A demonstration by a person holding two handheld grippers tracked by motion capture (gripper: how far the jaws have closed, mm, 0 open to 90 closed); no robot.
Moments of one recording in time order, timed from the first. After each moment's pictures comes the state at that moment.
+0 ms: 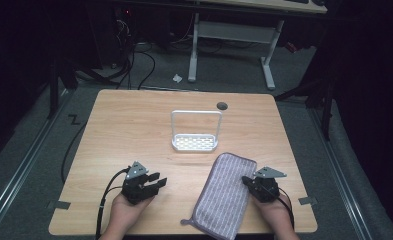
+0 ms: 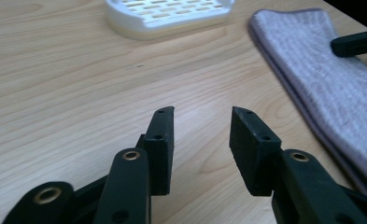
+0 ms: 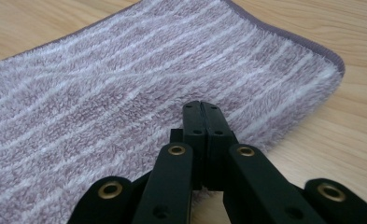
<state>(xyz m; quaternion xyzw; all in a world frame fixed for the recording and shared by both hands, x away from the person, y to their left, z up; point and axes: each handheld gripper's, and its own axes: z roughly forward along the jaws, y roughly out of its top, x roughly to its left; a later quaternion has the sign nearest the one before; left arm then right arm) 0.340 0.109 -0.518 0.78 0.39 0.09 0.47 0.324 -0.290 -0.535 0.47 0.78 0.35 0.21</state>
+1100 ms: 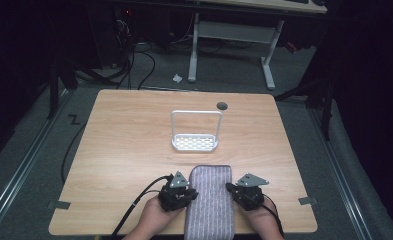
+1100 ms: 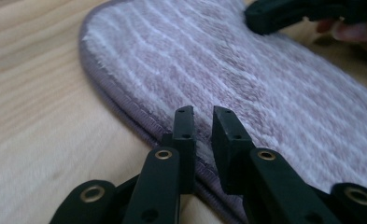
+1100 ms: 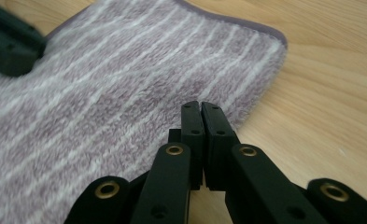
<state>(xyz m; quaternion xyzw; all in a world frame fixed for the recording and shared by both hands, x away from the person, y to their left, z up) 0.321 0.026 -0.537 0.86 0.29 0.04 0.42 0.311 -0.241 -0.536 0.41 0.81 0.36 0.20</state>
